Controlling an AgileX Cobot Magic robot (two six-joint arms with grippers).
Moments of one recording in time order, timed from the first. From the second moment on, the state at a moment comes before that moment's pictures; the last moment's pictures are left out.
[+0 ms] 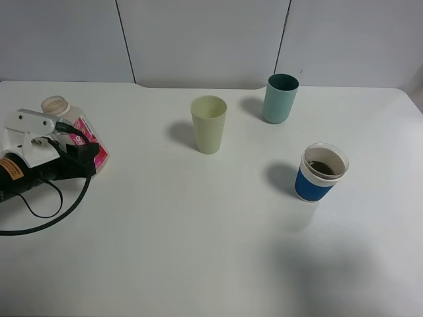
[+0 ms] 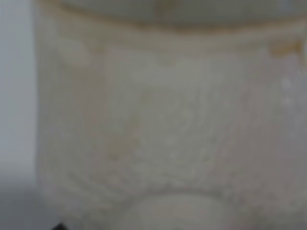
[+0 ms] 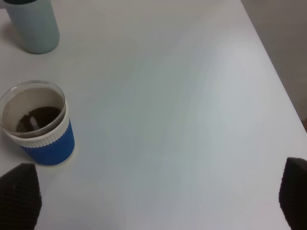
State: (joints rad) left arm 0.02 1.88 -0.26 0.41 -1.20 -0.13; right arm -0.06 0.00 -0.50 -0.06 1.05 0.00
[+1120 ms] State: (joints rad) left arm 0.02 1.99 -0.32 0.43 -1.22 -0.09; right arm -0.06 0.00 -0.50 -0.06 1.05 0.00
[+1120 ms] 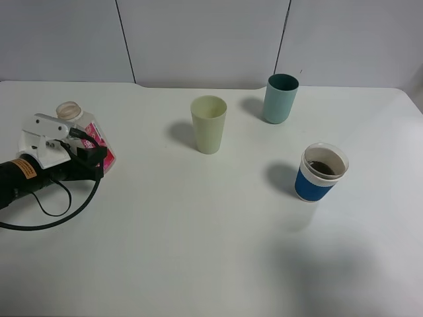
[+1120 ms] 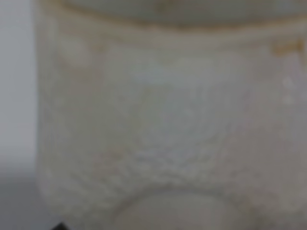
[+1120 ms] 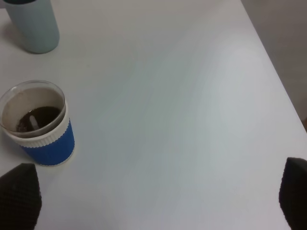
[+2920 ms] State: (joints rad) left arm 0.02 1.71 0.00 0.32 -1.22 -0.08; right arm -0.06 0.00 -0.50 -0.06 1.05 0.00
